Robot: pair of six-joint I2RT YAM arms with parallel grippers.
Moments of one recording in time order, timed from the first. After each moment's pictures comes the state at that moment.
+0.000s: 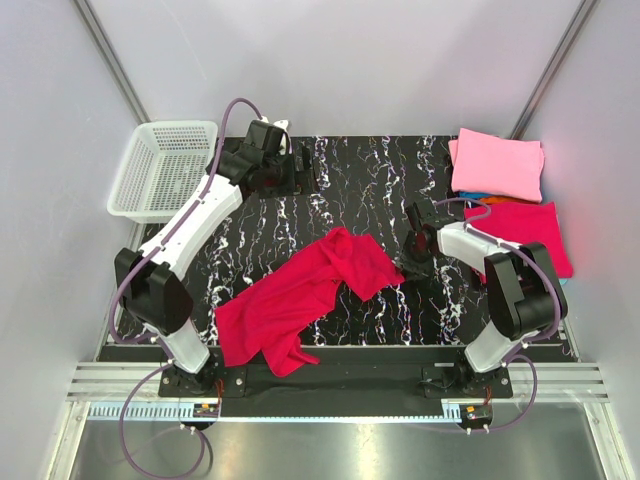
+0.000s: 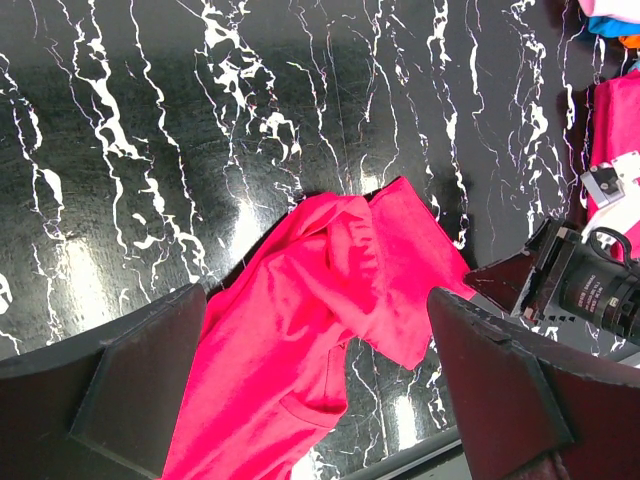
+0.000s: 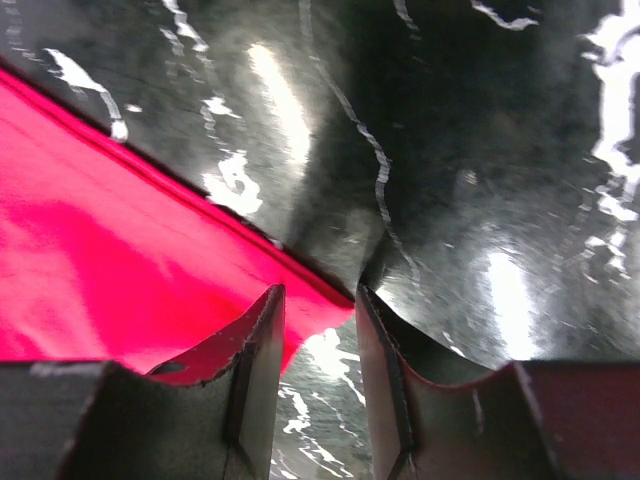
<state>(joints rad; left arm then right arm) -0.46 1.69 1.67 -0.77 0.10 -0.47 0.31 1.64 0.93 -0.55 -0.03 0.73</state>
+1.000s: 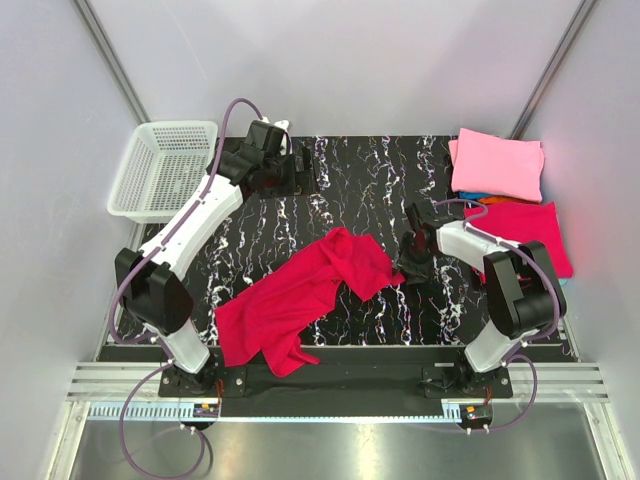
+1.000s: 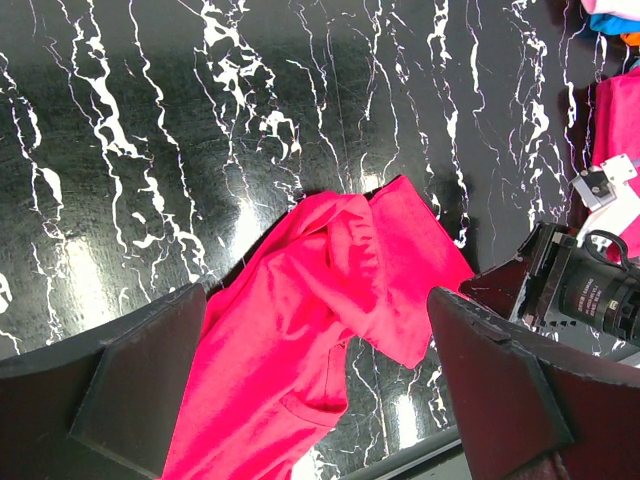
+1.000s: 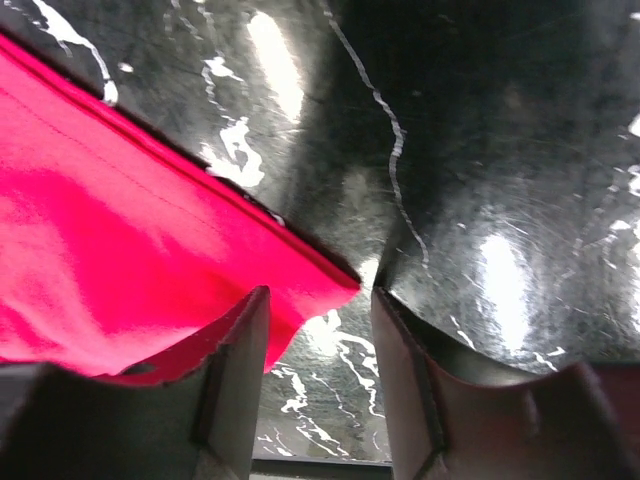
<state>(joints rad) -0.46 1.69 1.67 -0.77 0.10 -0.47 0.31 1.65 0.93 -0.59 -0.07 0.71</state>
